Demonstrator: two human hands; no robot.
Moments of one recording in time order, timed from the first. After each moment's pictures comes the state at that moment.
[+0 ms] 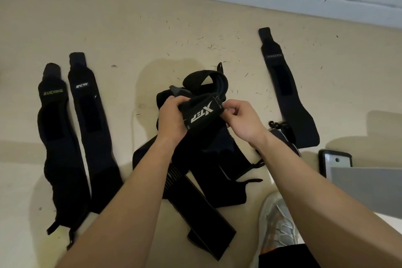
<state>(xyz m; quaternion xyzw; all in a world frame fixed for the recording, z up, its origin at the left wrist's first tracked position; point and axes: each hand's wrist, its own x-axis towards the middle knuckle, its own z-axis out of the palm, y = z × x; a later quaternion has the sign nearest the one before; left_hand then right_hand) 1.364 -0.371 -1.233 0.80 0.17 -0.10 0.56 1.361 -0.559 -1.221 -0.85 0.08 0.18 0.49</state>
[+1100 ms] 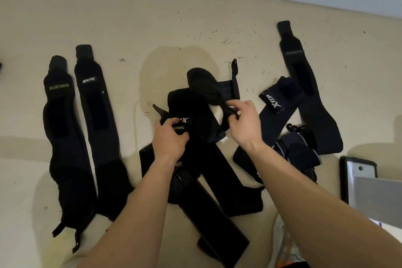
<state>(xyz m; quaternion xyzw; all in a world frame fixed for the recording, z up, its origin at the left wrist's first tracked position) 1.335 -0.336 -1.287 0.87 0.26 -0.16 0.39 1.370 -0.530 -1.282 -0.91 0.11 0.08 0.39</state>
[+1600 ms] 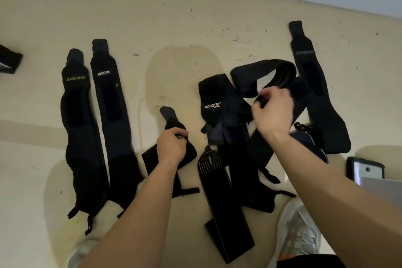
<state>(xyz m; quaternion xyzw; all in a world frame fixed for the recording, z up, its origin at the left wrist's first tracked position) 1.307 -0.317 -1.298 0.83 0.32 -0.17 0.41 1.378 -0.551 -1.255 -0.95 0.15 0.00 0.28</state>
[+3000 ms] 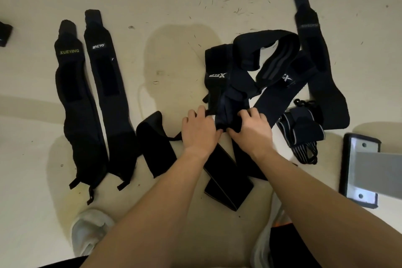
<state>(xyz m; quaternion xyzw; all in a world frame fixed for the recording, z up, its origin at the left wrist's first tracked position) 1.278 -0.388 -1.305 0.98 0.02 -0.17 0.11 1.280 -0.543 -1.323 -0.98 0.01 0.12 0.12</state>
